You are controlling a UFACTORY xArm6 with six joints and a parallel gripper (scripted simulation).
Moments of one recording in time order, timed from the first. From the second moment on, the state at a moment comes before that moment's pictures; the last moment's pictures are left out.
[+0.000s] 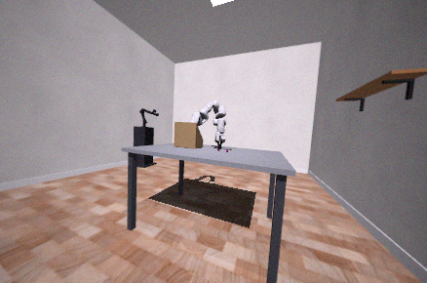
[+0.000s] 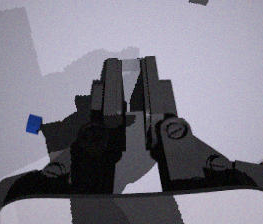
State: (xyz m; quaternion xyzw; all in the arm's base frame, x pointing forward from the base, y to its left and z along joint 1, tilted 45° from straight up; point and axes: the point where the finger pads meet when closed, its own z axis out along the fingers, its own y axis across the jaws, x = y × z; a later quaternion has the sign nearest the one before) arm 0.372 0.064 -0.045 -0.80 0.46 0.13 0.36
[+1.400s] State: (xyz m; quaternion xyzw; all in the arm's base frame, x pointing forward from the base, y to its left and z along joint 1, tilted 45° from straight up) arm 0.373 0.073 -0.054 -0.80 0.46 0.13 0.36
